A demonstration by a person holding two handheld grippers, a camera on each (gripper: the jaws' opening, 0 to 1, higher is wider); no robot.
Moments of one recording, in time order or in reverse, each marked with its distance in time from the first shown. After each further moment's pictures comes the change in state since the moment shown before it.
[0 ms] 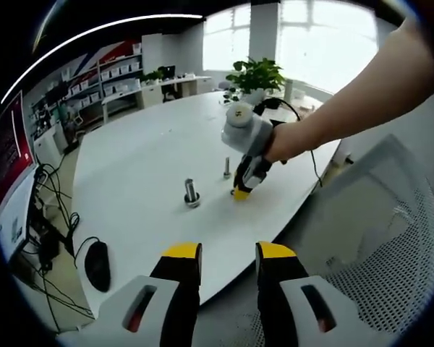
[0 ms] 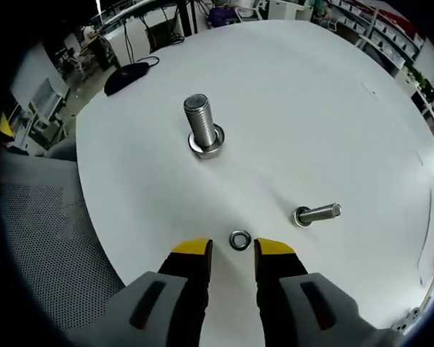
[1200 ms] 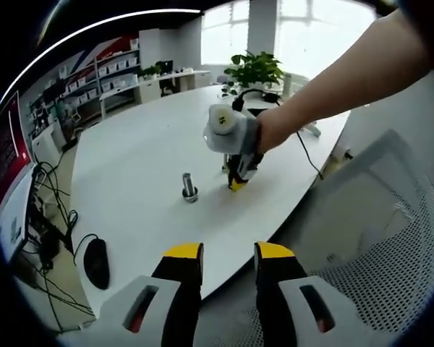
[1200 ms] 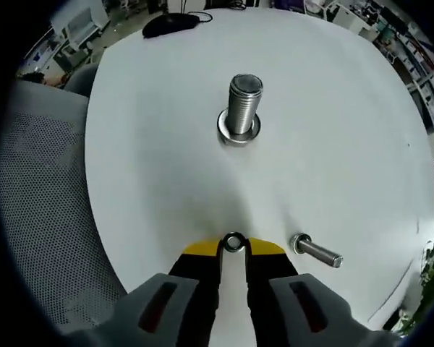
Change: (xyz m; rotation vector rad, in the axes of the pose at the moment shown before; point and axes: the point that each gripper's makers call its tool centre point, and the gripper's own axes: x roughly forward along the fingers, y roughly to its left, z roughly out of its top) left arm 0.002 0.000 -0.003 0.002 0.026 0.003; right arm 0.006 0.000 -0.001 -0.385 0.210 0.010
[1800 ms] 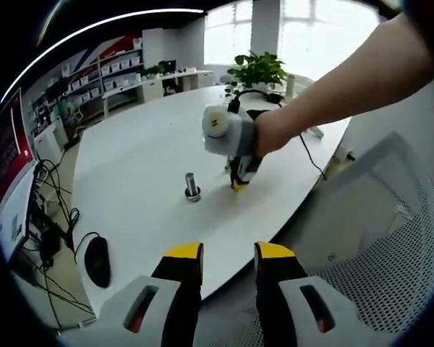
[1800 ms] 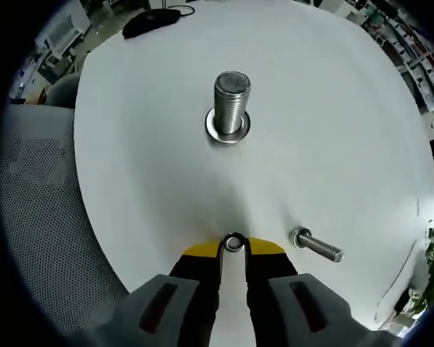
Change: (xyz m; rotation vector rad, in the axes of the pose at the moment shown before) left arm 0.000 0.002 -0.001 -0.013 0.006 0.010; right arm 0.001 -0.005 -0.002 0.166 -0.038 -0.006
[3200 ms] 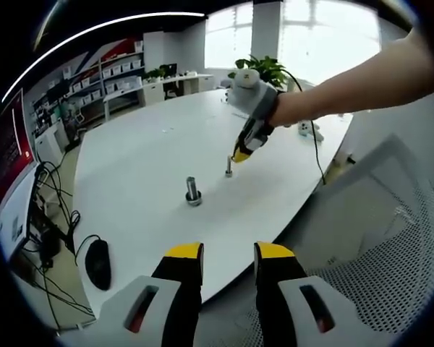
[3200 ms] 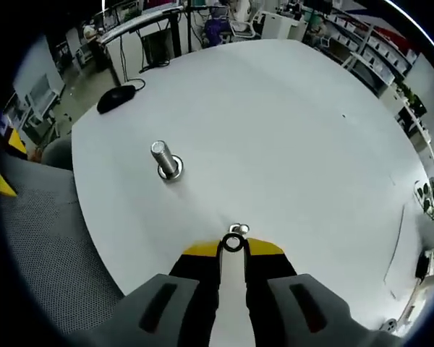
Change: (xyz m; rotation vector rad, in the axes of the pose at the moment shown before) left arm -0.002 0.000 0.005 0.002 -0.026 0.000; right arm -0.066 -0.051 0.007 0.175 -0.232 -0.095
